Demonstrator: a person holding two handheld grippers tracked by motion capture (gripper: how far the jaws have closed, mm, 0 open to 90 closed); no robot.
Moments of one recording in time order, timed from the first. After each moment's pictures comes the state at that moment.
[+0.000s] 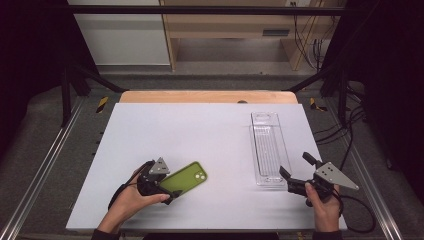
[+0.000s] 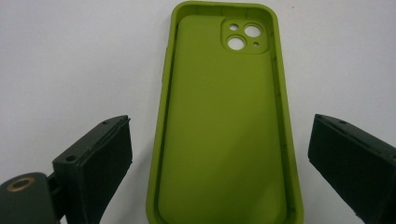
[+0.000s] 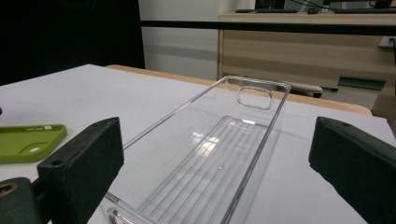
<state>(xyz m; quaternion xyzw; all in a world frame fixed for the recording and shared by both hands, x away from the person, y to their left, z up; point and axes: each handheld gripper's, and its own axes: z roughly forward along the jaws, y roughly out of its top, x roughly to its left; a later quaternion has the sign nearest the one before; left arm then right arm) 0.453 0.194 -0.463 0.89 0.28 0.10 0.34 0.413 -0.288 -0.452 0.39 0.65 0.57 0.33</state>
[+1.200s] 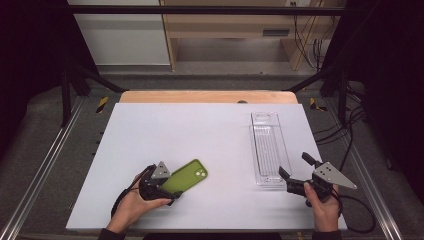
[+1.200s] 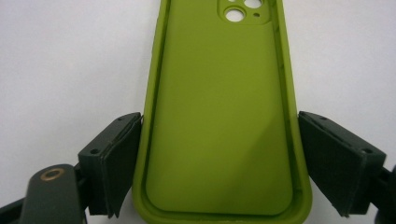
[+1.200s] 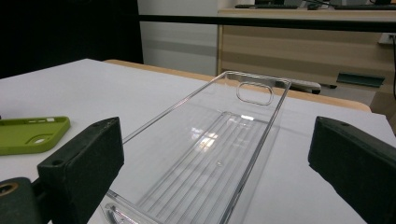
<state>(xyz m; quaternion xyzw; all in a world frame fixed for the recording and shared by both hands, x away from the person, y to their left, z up) 0.448 0.190 -0.479 0.89 0.29 0.12 0.33 0.414 -0.287 -0.453 0.39 0.65 0.56 0.33</state>
